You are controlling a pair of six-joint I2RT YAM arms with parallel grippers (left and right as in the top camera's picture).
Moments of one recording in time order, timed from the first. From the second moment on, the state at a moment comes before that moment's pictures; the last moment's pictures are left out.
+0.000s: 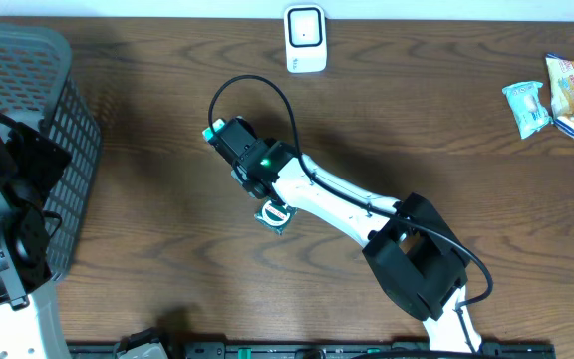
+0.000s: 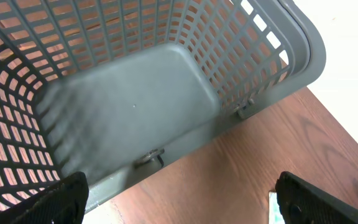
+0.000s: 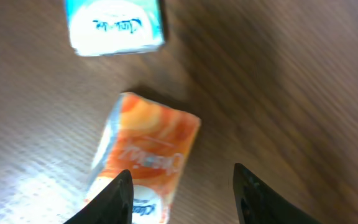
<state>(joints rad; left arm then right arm) 0.34 1.10 1.53 -1.19 -0.27 -0.55 0.86 2.13 1.62 -0.62 0.34 0.09</state>
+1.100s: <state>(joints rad) 0.34 1.10 1.53 -1.19 -0.27 -0.55 0.90 2.13 1.62 -0.61 0.21 0.05</state>
